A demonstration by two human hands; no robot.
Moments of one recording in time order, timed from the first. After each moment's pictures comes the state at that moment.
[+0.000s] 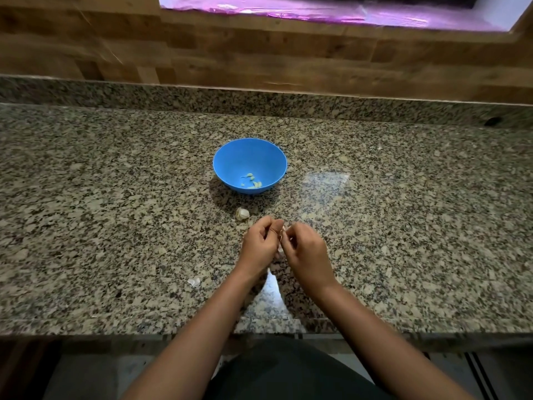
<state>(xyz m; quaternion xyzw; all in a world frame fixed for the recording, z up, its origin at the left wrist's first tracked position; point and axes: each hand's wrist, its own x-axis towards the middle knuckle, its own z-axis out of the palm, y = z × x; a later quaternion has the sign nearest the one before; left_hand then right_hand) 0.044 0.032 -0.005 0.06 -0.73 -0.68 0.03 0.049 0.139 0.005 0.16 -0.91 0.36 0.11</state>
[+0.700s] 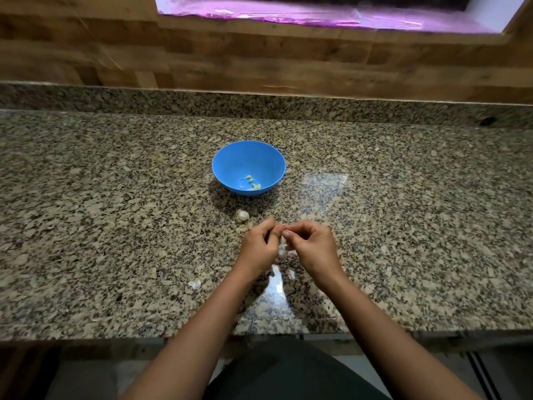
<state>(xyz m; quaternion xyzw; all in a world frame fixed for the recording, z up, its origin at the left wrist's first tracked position) 0.047 0.025 -0.003 0.02 -0.82 -0.58 0.04 0.043 0.143 0.030 -0.04 -0.79 0.61 -0.07</state>
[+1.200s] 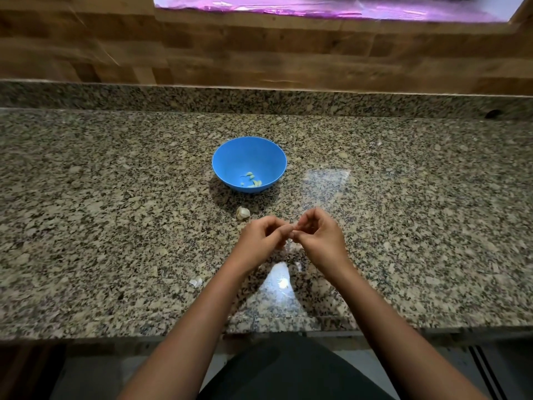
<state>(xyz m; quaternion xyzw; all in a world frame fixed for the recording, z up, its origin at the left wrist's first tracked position) 0.042 0.015 0.008 0.02 -0.76 -0.65 -0.07 0.037 0.153 0.032 -0.02 -0.80 0.59 -0.05</state>
